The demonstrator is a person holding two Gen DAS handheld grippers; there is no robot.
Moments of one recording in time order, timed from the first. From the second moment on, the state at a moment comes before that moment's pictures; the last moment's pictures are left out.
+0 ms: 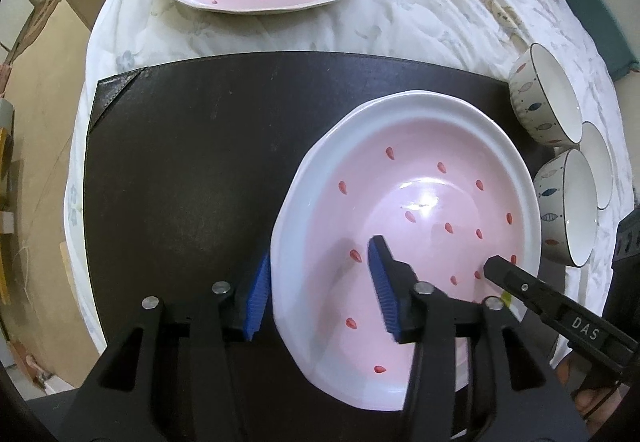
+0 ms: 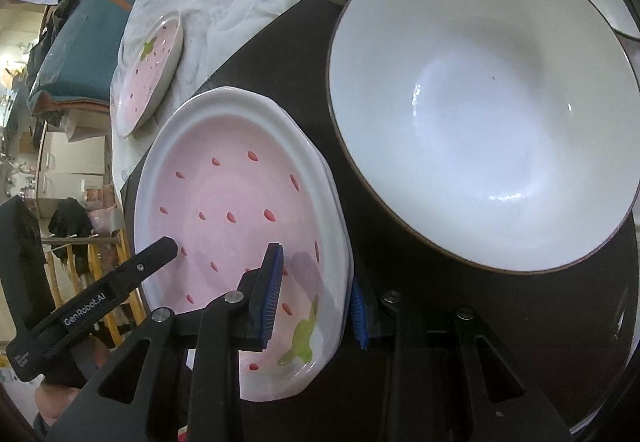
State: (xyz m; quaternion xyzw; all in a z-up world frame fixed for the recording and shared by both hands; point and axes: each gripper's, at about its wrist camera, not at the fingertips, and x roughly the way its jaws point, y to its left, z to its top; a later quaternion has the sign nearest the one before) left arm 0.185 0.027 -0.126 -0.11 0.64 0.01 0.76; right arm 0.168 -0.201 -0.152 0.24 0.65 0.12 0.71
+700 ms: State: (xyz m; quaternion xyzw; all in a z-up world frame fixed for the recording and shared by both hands) left arm 0.165 0.025 -0.116 -0.07 0.64 0.04 0.77; right arm 0.159 -0.198 -0.142 0.19 0.63 0.11 0.74
